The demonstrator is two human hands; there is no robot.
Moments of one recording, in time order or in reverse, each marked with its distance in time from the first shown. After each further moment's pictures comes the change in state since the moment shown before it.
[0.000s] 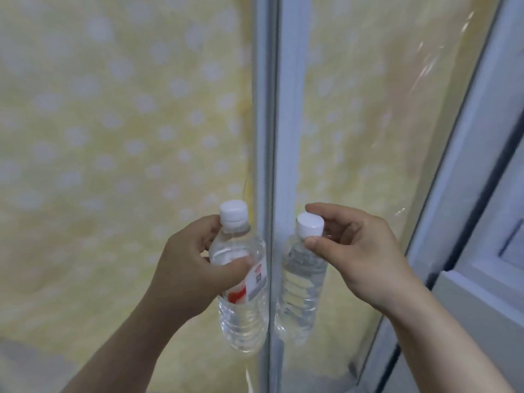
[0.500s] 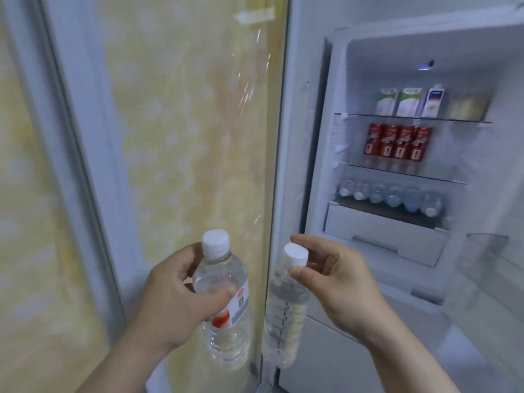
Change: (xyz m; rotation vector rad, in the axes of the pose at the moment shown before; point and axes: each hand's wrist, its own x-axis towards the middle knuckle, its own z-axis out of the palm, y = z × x) left_hand 0.070 0.005 0.141 -0.320 -0.468 0.053; right_hand -0.055 0.003 -0.103 -0.322 0.535 0.210
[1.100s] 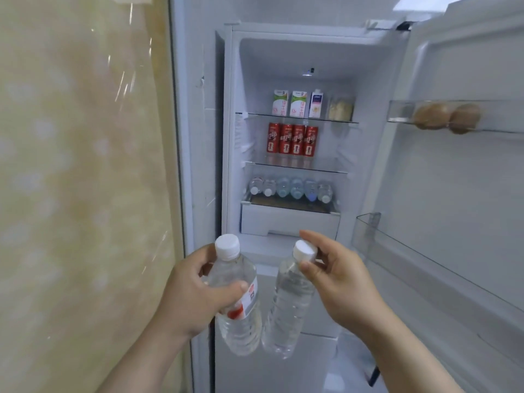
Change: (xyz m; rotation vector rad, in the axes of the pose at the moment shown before) left_hand 0.081 -0.027 0.125 -0.146 -0.412 0.077; right_hand -0.010 0.030 -0.082 -0.318 0.400 0.098
